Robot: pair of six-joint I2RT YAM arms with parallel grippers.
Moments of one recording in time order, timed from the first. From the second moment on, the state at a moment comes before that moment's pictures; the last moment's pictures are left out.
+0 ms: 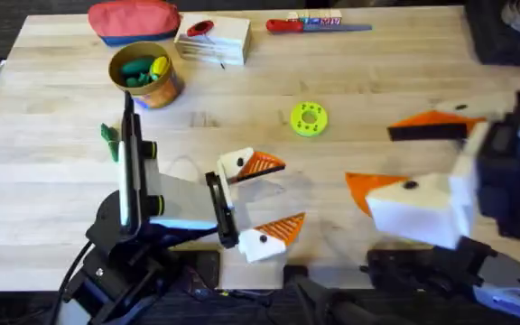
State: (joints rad) left arm -0.60 0.01 0.01 -0.06 0.67 -0.07; right arm 0.80 0.85 1.28 -1.27 -0.15 0.21
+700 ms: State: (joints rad) left arm -0.60 0.01 0.01 -0.05 0.63 -0.06; right arm 0.80 0.77 1.21 -1.30 -0.20 0.27
